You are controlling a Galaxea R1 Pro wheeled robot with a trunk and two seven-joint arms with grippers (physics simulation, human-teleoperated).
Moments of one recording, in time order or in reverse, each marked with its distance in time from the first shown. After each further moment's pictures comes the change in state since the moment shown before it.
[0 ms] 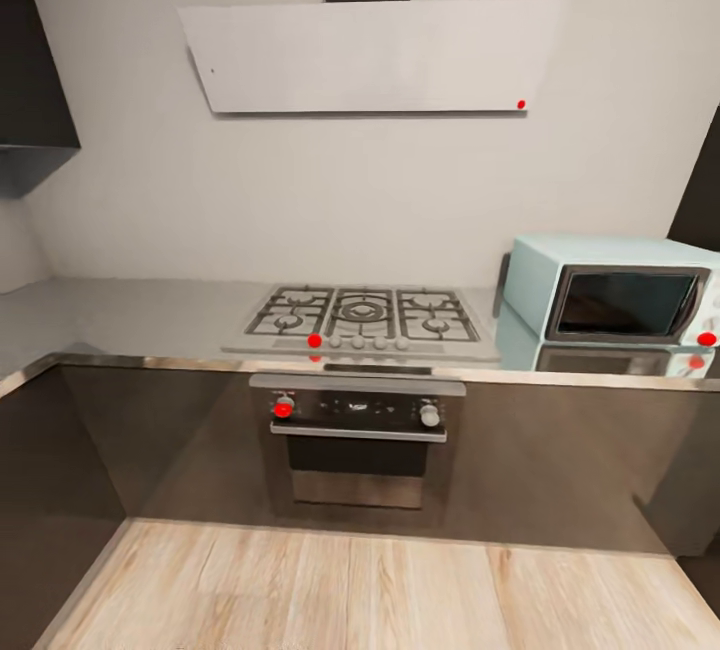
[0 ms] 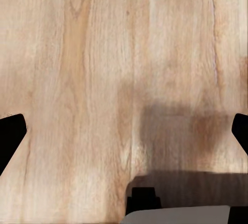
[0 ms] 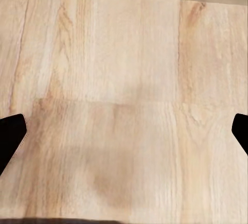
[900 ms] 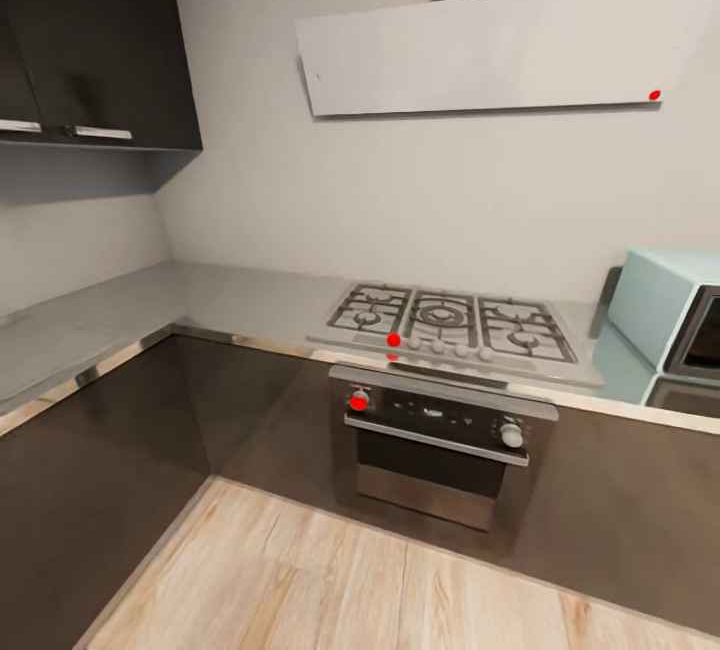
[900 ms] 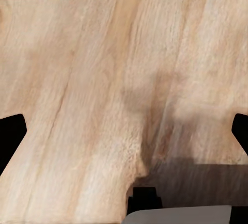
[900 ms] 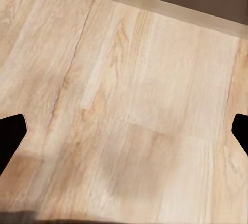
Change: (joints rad) left arm 0.000 0.003 0.000 0.001 0.000 0.000 0.000; right arm 0.000 0.001 0.000 0.001 0.001 -0.010 -0.001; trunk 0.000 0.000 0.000
